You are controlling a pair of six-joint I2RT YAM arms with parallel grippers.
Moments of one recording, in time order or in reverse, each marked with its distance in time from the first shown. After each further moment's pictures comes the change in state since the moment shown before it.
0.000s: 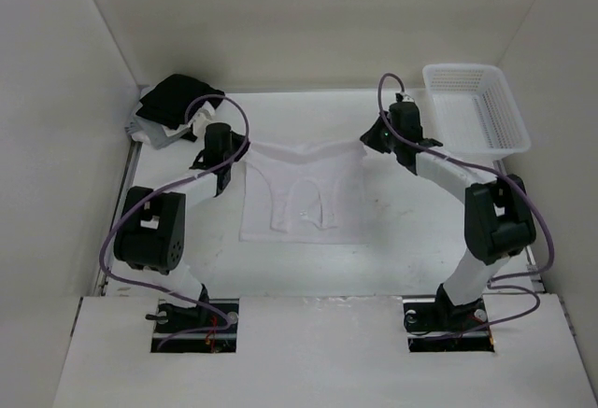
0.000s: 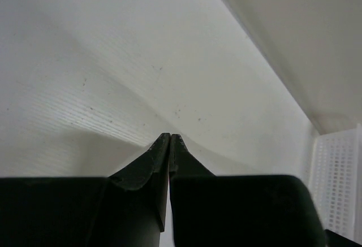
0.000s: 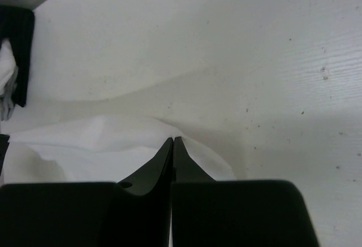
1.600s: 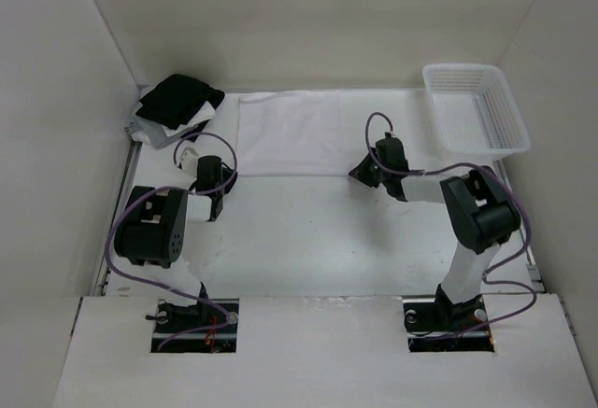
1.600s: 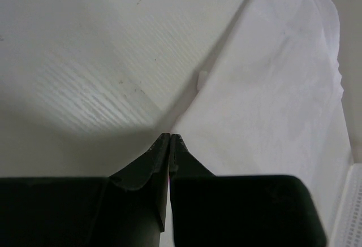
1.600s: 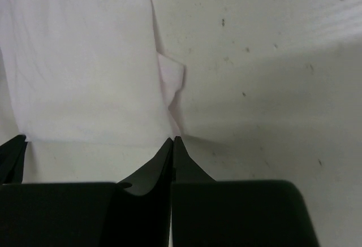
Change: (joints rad) left arm 0.086 0.059 -0.288 0.231 -0.021 -0.109; right arm 0.062 0.115 -0.269 0.295 -0.048 0.180
